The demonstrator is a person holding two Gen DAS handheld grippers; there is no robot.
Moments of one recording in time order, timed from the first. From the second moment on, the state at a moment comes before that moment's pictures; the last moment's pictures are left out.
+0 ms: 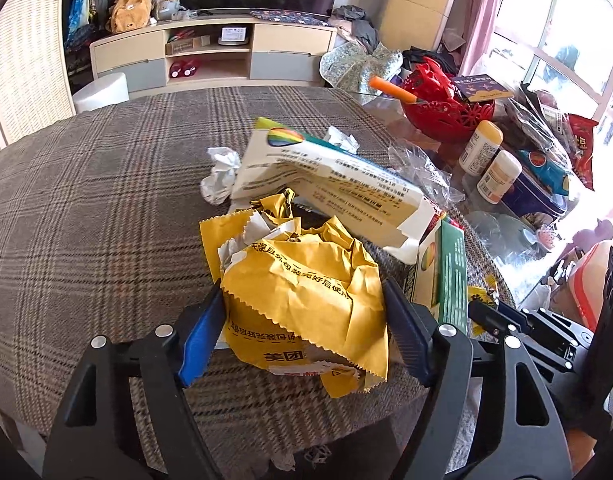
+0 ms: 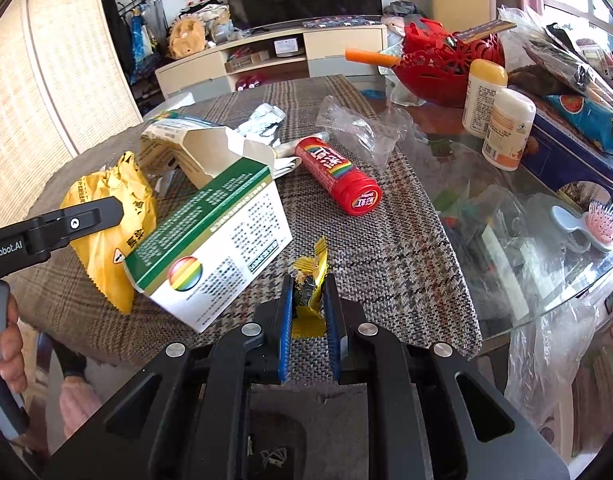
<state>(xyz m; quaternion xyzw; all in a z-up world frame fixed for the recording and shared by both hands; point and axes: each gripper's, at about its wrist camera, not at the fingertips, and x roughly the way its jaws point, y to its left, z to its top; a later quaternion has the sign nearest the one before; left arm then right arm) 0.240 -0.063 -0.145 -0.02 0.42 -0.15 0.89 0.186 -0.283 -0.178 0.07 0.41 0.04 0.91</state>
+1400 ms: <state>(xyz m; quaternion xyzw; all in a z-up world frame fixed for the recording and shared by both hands) 0.054 -0.042 -0.301 -0.03 0.53 -0.18 0.83 0.059 -0.227 -0.281 0.12 0.55 0.11 0.82</state>
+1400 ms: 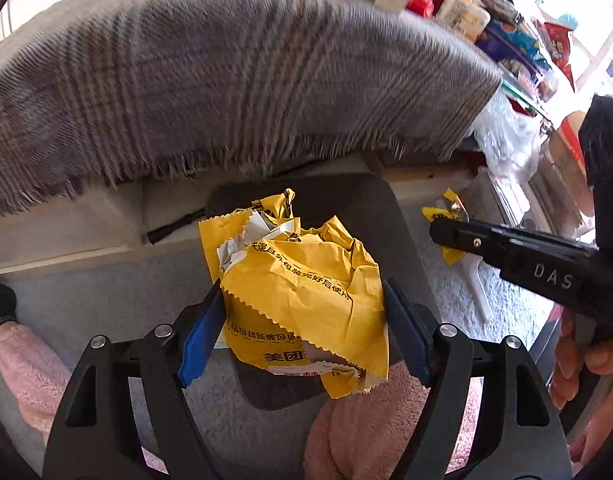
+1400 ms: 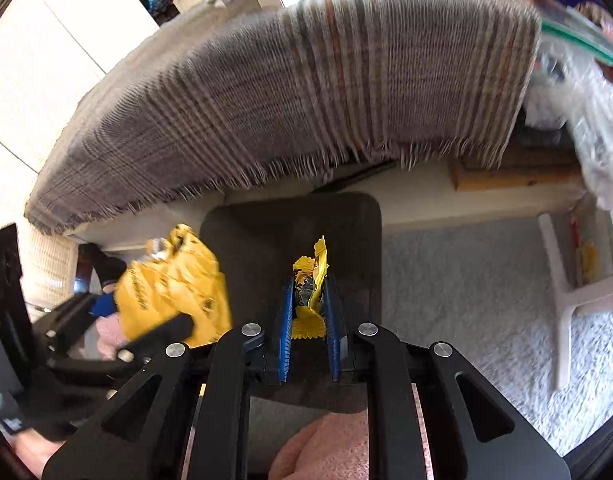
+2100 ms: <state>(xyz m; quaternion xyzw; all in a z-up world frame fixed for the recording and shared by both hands) 0.059 -0.042 -0.319 -0.04 0.55 -0.18 0.81 0.077 -0.226 -0.294 0.15 0.57 0.10 0.80</state>
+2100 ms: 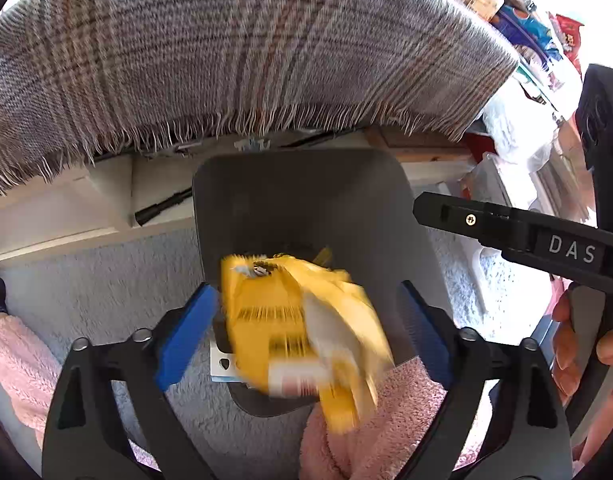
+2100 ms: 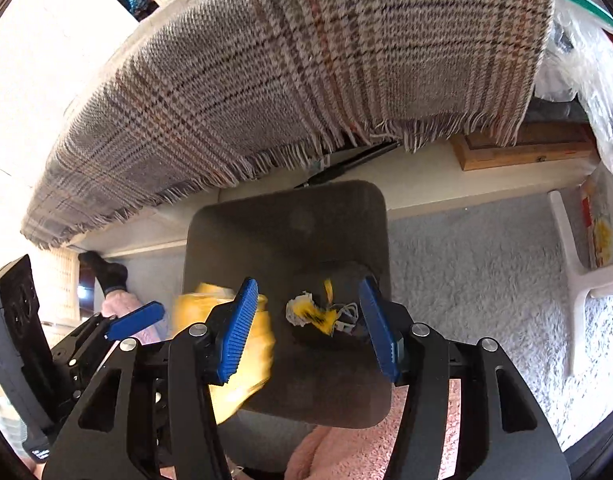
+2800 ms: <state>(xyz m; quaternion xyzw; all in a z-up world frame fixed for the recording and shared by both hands) 0.048 -0.045 -0.274 -0.02 0.51 -0.19 0.84 0.066 -0.256 -0.256 0.16 0.53 0.07 0.83</state>
